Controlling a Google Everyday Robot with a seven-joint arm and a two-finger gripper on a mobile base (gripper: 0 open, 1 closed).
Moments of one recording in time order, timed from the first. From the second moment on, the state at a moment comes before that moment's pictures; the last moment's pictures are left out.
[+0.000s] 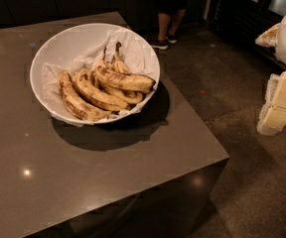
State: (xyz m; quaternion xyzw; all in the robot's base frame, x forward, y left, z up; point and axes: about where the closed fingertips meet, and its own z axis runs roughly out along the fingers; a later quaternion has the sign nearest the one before) arm 0.438 -0.217 0.976 -0.60 0.78 -0.03 0.16
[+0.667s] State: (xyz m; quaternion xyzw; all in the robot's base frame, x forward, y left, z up) arm 0.440 -0.212 0.982 -0.59 0.79 -0.04 0.15
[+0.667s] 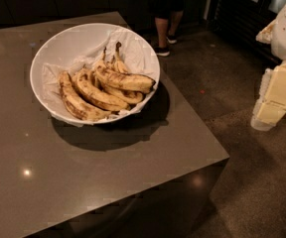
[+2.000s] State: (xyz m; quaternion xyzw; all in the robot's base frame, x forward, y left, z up) arm 0.488 -0.109 1.004 -0.60 0.78 -0.09 0.14
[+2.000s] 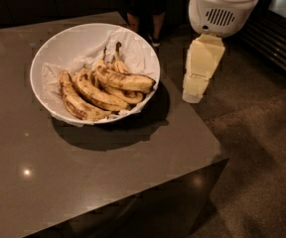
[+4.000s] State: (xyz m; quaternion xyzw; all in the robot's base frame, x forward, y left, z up) arm 0.542 0.013 0.968 -0.65 0.75 0.03 0.12
